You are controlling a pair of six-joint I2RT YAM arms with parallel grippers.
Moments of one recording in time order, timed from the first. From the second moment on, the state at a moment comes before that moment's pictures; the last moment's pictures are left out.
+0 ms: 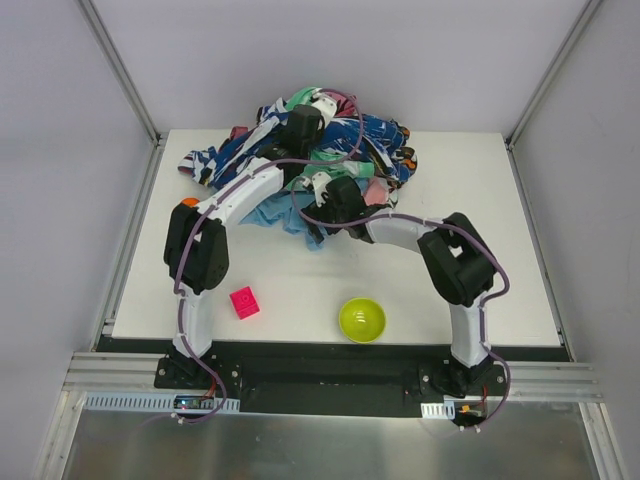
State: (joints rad) left arm -0.54 2.03 1.83 -0.27 -0.45 0.29; right arm 0.70 1.99 1.28 0.03 -0.07 -0.09
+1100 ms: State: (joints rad) left arm -0.50 1.91 1.69 -0.34 -0.27 0.08; right arm 0.75 1.60 1.32 -0.25 0.09 -0.11
